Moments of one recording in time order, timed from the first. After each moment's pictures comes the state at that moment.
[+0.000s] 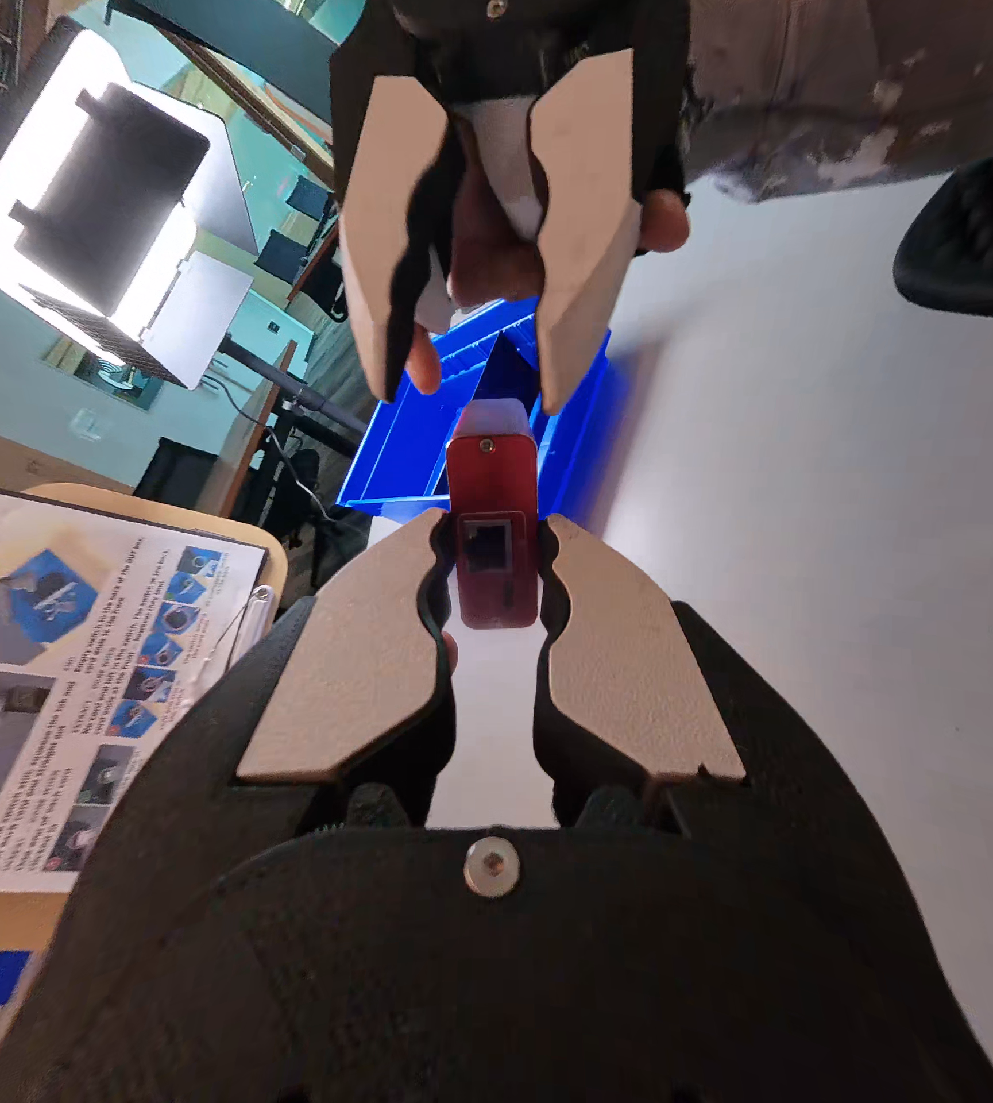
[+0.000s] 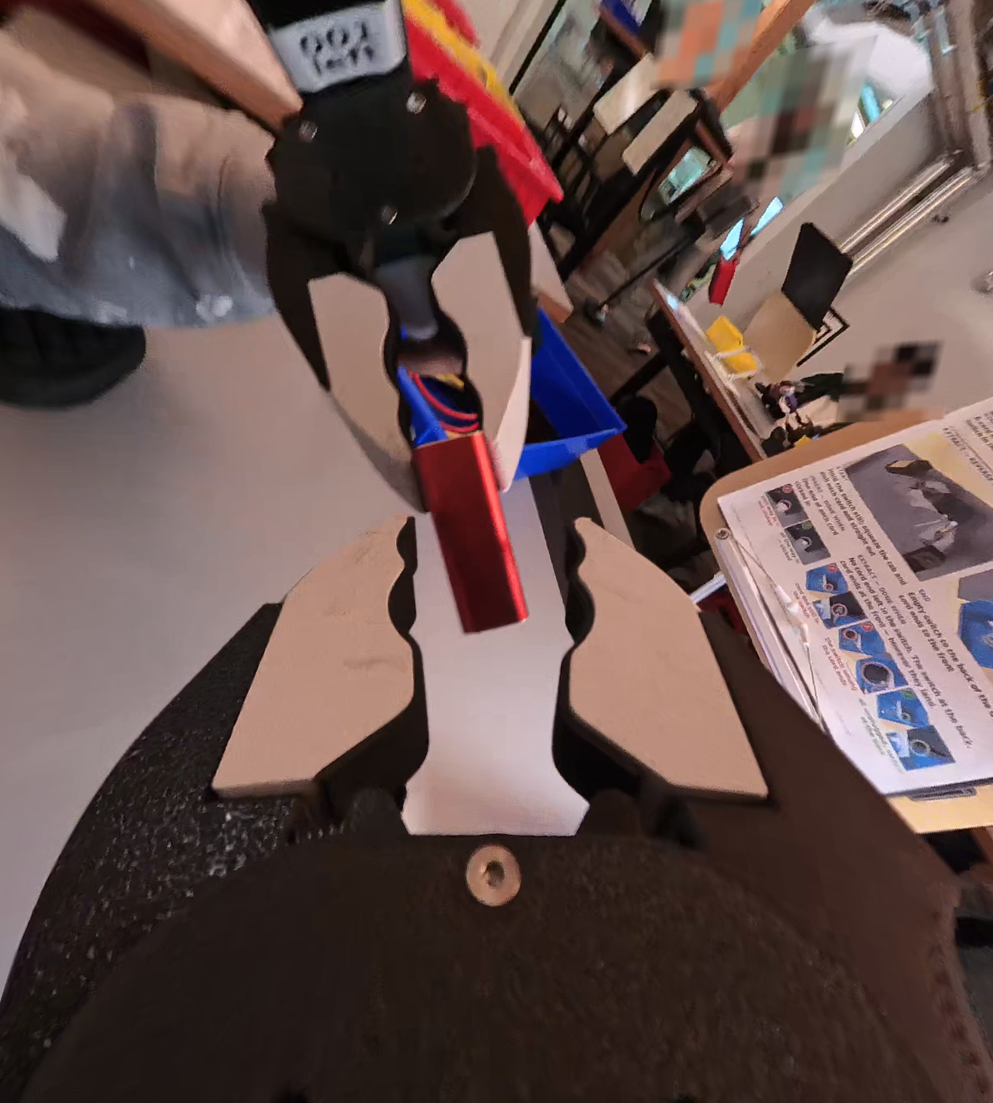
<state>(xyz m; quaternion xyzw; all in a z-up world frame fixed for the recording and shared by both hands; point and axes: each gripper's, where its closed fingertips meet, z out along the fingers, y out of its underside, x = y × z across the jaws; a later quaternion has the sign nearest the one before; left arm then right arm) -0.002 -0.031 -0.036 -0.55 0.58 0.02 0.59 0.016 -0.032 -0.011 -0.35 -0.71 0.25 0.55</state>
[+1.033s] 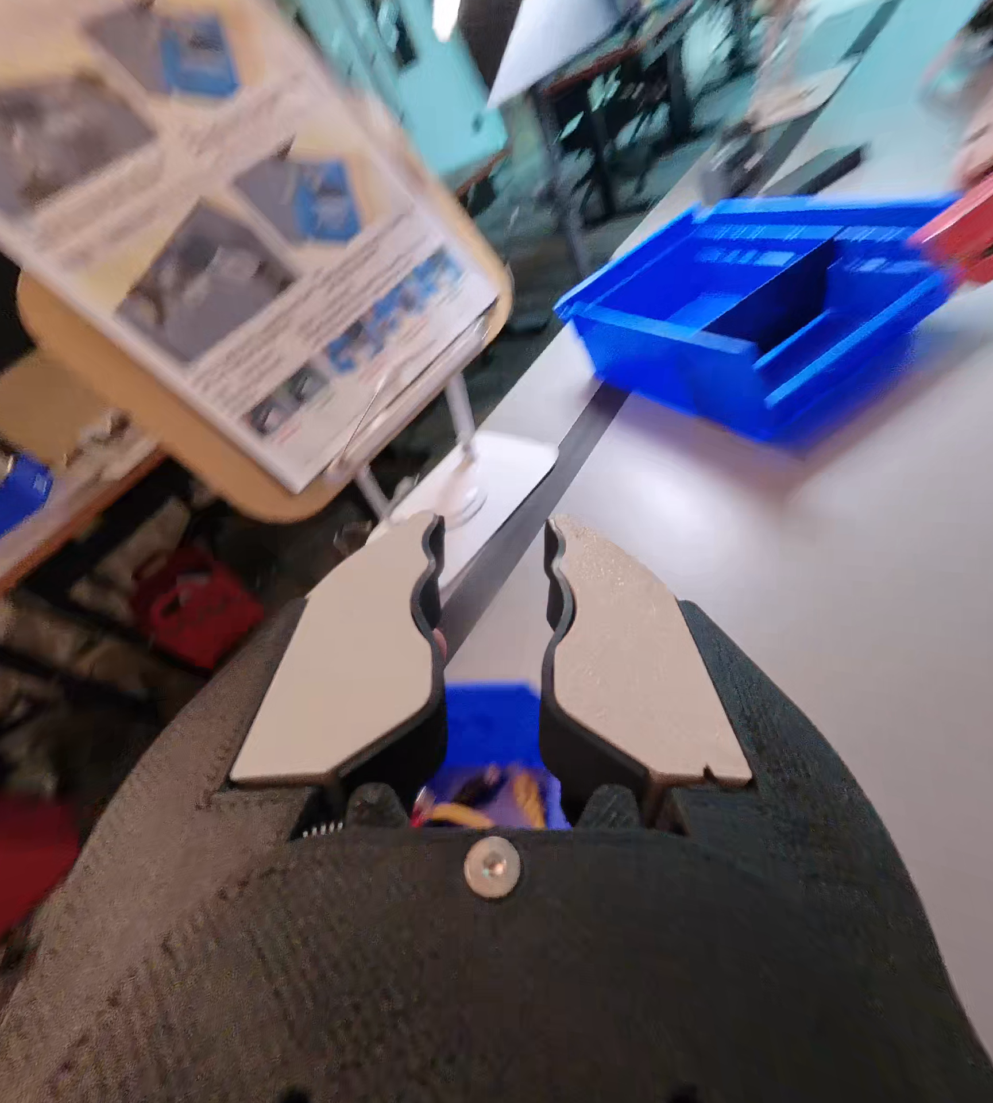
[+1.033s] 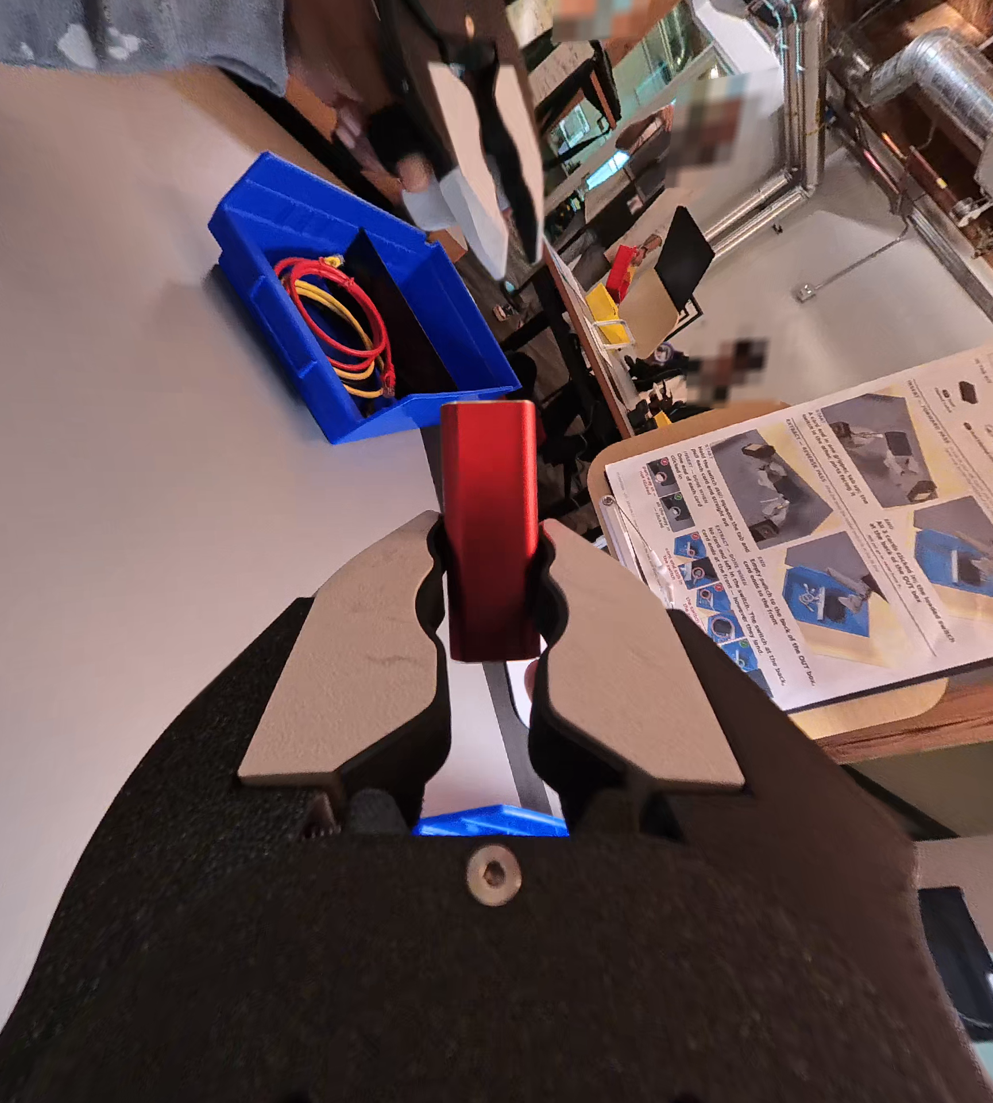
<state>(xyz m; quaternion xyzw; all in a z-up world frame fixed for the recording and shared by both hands) -0.198 0.012 -0.006 -0.73 0.31 0.01 0.61 0.010 -0.005 -0.013 -0.34 -0.69 0.13 0.63</state>
